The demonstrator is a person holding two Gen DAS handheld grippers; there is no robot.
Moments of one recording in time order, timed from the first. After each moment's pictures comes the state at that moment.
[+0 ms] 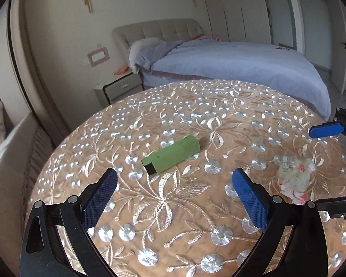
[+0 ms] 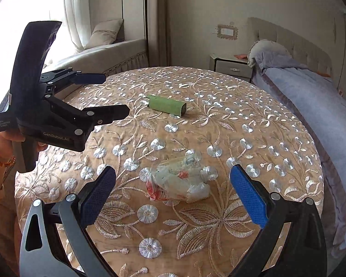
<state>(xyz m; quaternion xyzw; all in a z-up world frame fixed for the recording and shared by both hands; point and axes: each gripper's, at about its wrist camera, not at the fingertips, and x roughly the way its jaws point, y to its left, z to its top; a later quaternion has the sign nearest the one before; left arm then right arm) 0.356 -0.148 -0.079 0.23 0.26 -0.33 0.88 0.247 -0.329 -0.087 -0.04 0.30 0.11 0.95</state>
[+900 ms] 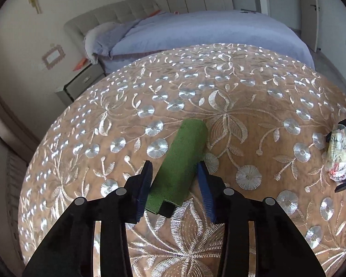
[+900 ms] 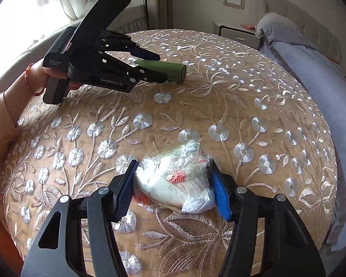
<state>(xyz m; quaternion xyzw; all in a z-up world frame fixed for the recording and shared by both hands) 0.427 -0.198 -0.123 0.32 0.30 -0.41 0.80 0.303 -0.332 -0.120 -0.05 0.40 0.11 0.91</state>
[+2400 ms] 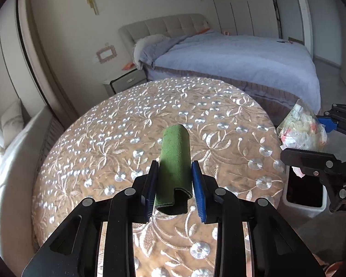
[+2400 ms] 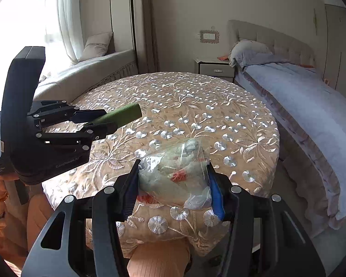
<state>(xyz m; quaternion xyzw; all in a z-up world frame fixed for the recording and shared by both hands) 0.135 -0.216 -0.051 0.23 0.27 -0.27 0.89 0.106 -0.385 -0.070 0.00 0.27 0.07 0.96</state>
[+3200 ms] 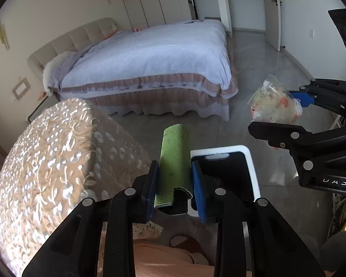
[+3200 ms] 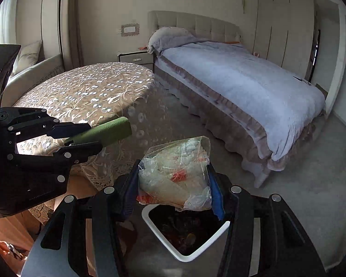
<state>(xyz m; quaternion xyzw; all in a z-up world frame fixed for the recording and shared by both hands) 0.000 -0.415 -0.128 0.32 0.28 -0.48 0.77 -0.036 -0.533 -0.118 0.05 0.30 -0.16 0.94</state>
